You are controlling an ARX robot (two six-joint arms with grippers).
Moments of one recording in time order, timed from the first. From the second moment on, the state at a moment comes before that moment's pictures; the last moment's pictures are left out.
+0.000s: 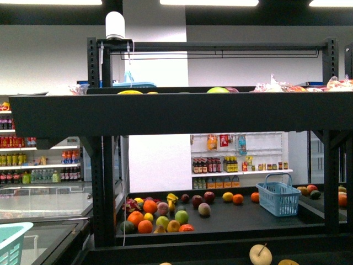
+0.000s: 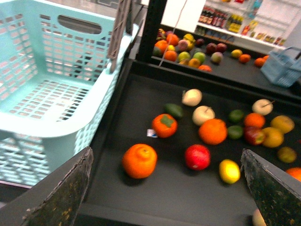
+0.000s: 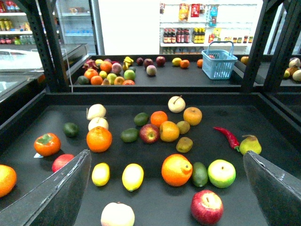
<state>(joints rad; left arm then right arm) -0.01 0.27 0.11 0.04 -0.01 -0.27 0.00 0.00 0.01 0.00 0.00 0.00</state>
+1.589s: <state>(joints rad) 0.44 1.72 1.13 0.45 0.39 -1.30 0.00 0.00 0.01 0.00 0.00 0.00</state>
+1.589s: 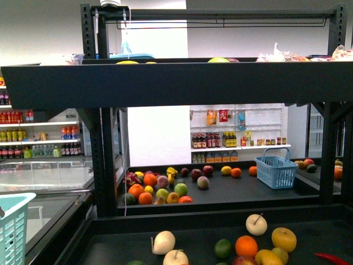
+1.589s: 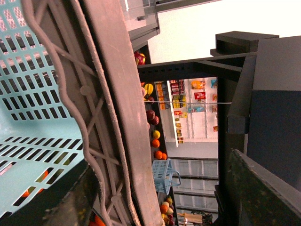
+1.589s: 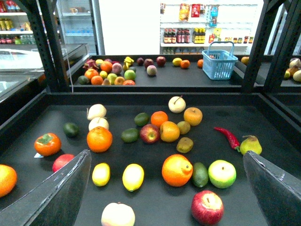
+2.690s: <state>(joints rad) 0.31 1.51 1.03 0.32 0.57 -1.03 0.00 0.00 0.01 0.00 0.00 0.00</state>
